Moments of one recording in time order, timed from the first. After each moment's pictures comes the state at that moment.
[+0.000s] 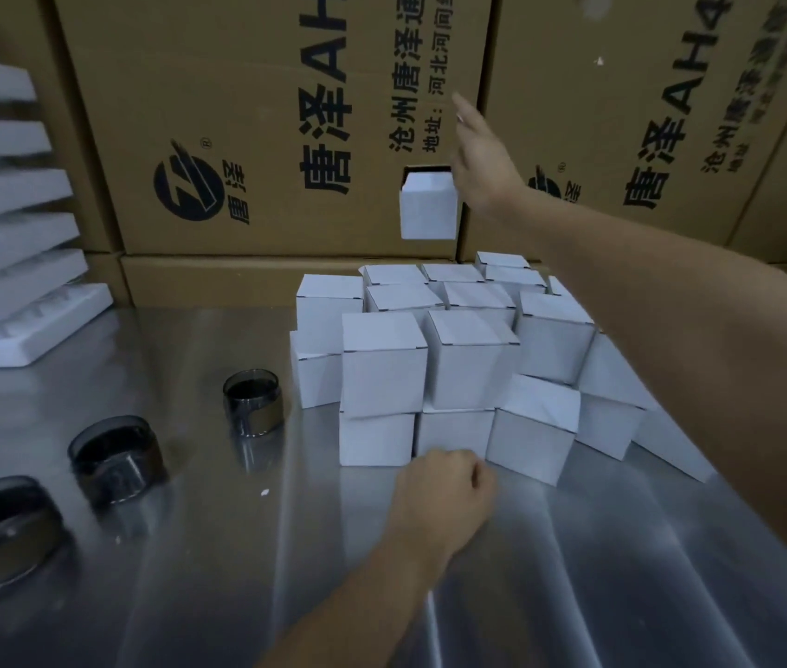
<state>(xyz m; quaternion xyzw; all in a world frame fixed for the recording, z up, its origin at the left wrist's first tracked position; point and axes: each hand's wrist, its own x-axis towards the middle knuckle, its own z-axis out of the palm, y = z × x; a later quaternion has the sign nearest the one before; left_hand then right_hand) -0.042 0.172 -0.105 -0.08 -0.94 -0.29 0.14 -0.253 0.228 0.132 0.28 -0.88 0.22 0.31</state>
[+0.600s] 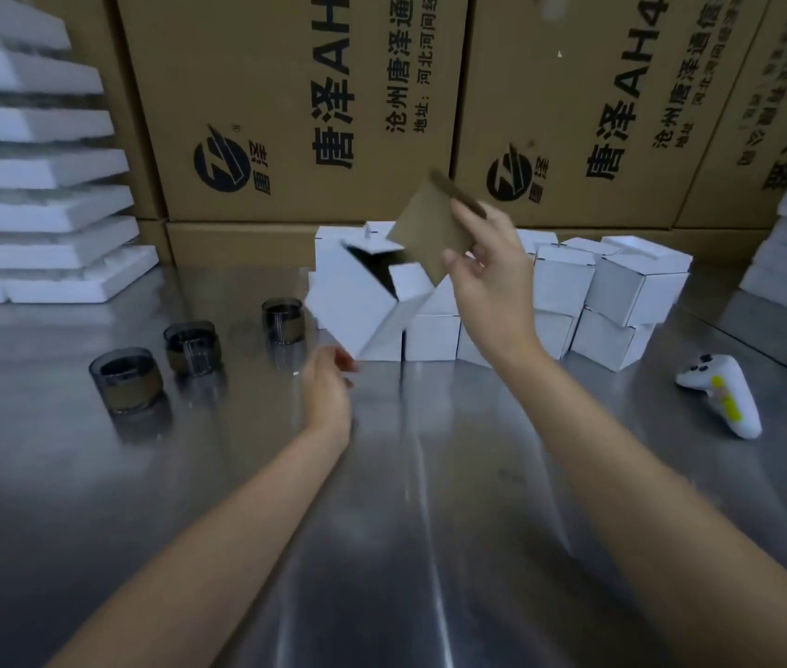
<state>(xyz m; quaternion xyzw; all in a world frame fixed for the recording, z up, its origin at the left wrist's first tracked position) 0.037 0.113 -0.098 0.16 -0.57 -0.76 0.28 0.032 0.261 0.014 0.28 -0.71 0.56 0.32</state>
